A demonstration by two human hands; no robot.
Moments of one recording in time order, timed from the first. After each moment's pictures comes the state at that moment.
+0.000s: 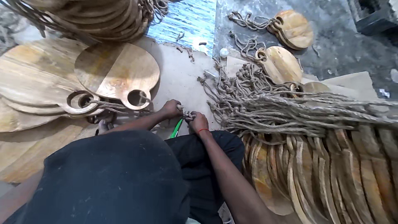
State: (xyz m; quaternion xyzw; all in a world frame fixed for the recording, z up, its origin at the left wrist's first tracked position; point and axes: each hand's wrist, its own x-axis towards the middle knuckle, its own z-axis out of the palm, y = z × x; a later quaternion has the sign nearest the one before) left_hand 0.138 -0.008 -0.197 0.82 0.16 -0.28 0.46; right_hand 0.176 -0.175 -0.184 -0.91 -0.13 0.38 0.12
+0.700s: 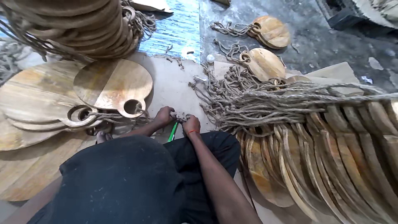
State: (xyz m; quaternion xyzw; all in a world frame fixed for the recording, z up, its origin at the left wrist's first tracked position) left_hand 0.122 -0.013 -0.198 0.86 0.14 -0.22 0.43; right_hand 0.157 -0.164 -0.184 -0.93 -0.02 0.32 0.19
